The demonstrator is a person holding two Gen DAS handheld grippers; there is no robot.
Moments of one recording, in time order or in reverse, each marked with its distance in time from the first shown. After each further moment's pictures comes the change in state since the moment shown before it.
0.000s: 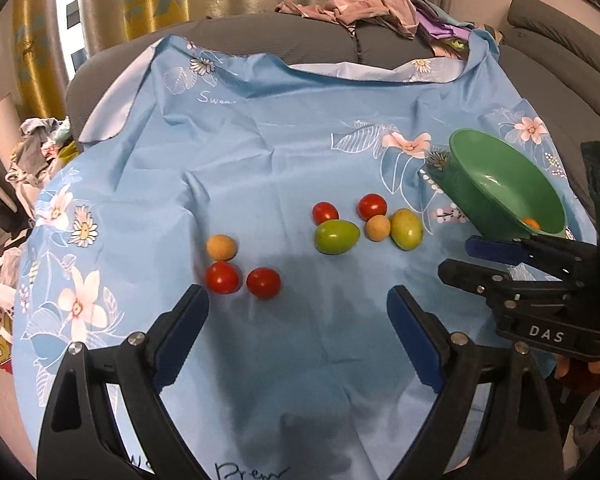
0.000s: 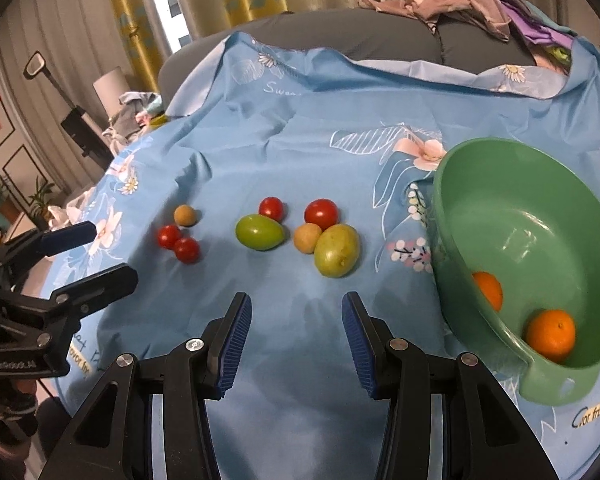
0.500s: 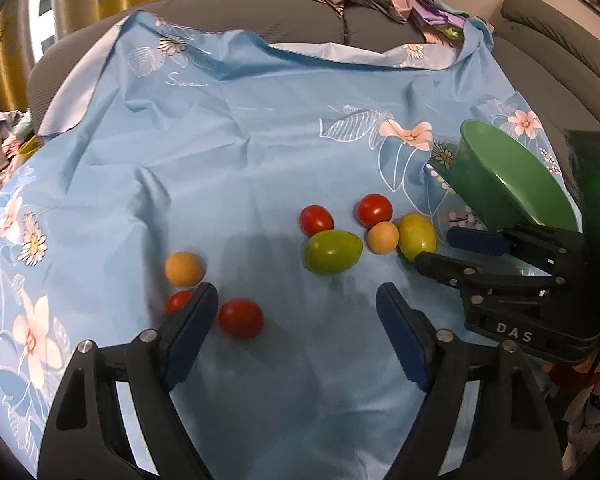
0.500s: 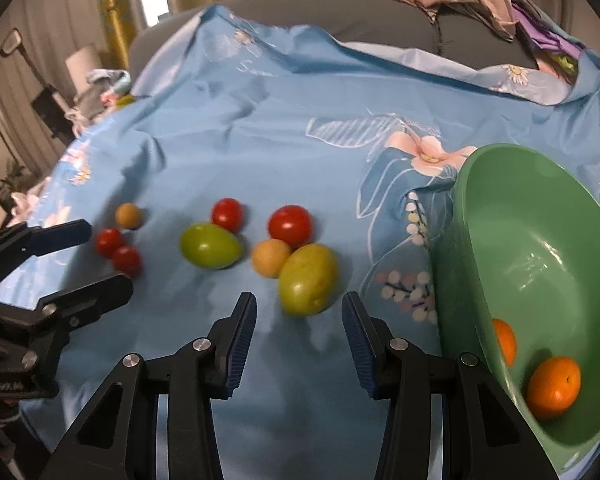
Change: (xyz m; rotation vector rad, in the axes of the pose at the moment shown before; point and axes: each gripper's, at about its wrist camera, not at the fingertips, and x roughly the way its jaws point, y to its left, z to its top) left arm 0.056 0.005 0.018 0.018 0.052 -0.100; right arm 0.049 -0.008 0.022 -0.028 0.069 -0.114
